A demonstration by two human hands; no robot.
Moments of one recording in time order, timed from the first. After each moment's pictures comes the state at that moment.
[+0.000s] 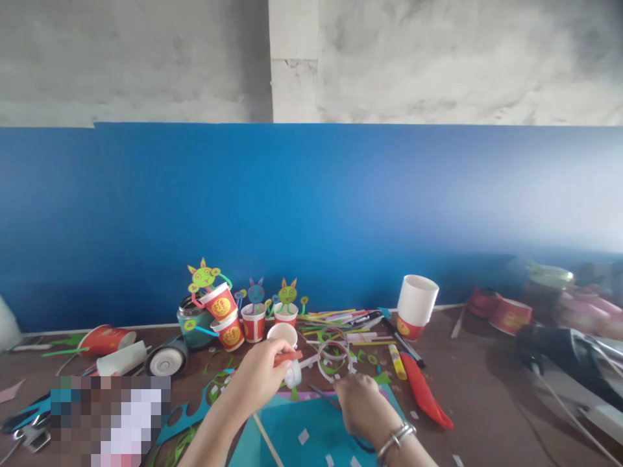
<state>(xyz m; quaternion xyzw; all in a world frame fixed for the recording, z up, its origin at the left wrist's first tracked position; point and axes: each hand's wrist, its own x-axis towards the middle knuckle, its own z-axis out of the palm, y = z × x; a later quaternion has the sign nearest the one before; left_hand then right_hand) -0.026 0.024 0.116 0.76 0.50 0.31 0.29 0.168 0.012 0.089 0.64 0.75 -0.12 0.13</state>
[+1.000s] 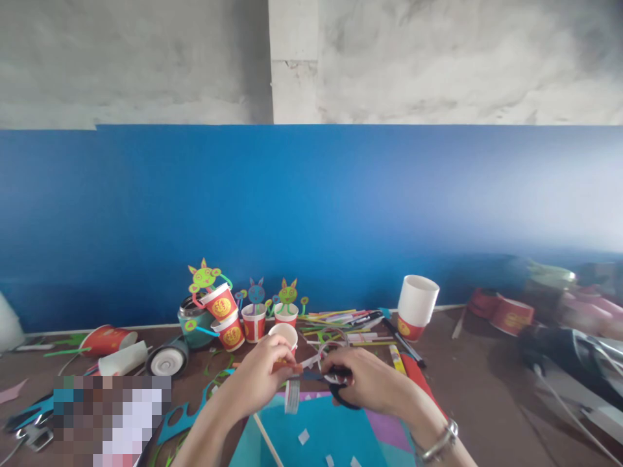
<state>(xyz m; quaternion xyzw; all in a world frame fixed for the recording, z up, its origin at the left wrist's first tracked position) -0.030 0.018 0.124 0.78 0.44 0.30 0.32 0.200 0.010 0.133 0.50 0.82 -0.23 -0.15</state>
